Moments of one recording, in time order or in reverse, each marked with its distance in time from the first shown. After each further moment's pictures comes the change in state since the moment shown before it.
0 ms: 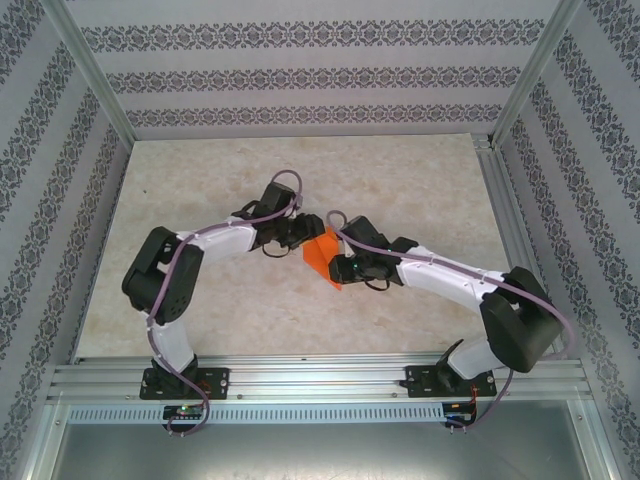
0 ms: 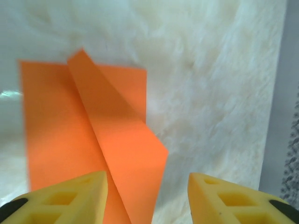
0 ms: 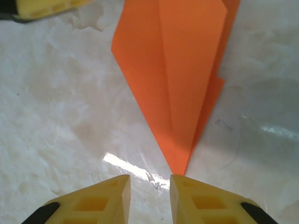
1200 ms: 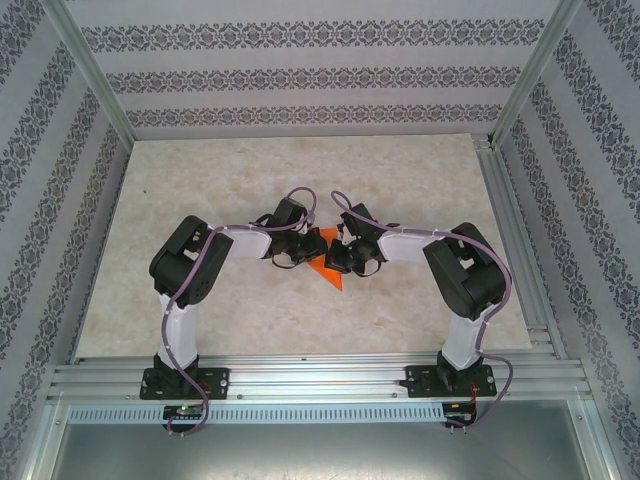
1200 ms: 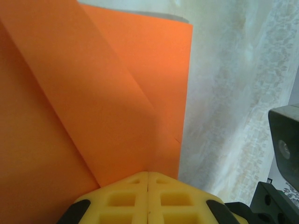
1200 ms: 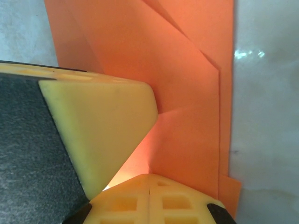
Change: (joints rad) left arm -0.053 0.227 -0.002 0.166 0.113 -0.015; right arm -0.176 0.354 0.072 0.221 -0.332 0.258
